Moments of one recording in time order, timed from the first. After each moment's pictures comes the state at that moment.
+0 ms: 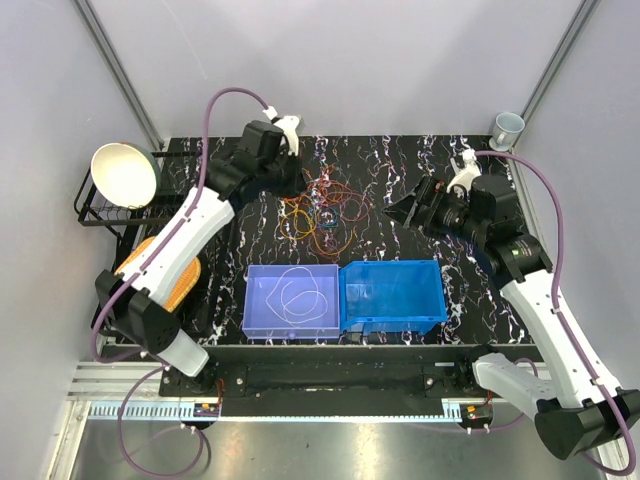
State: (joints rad) left arm -0.54 1.55 1.65 -0.73 0.09 -0.30; right arm 0.31 0.98 1.10 -0.50 -0.36 0.66
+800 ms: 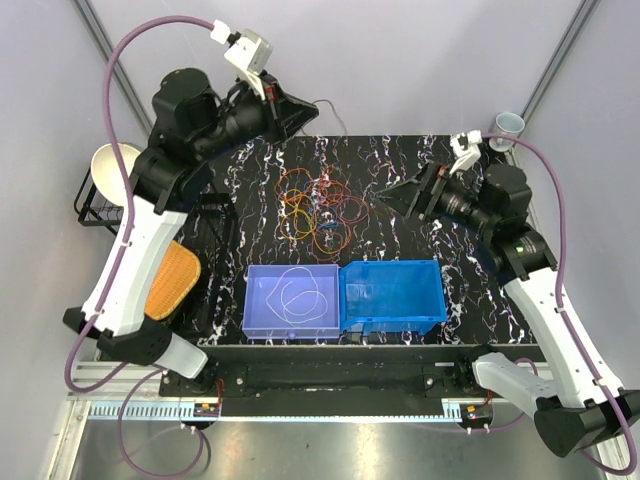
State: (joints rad) left arm -0.54 1.50 2.10 -0.58 0.39 -0.18; right arm 0.31 1.00 1.16 -0.30 -0.55 0.67
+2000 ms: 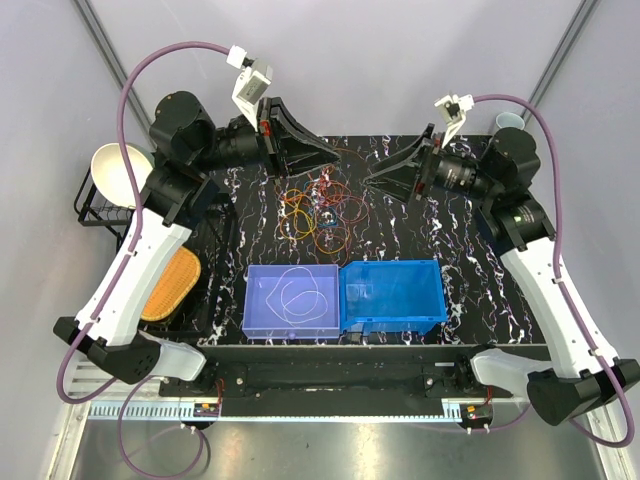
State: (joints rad) left arm -0.54 1.38 1.80 -0.15 0.97 -0.45; right arm 0.33 1.16 1.41 -0.14 -0.88 0.53
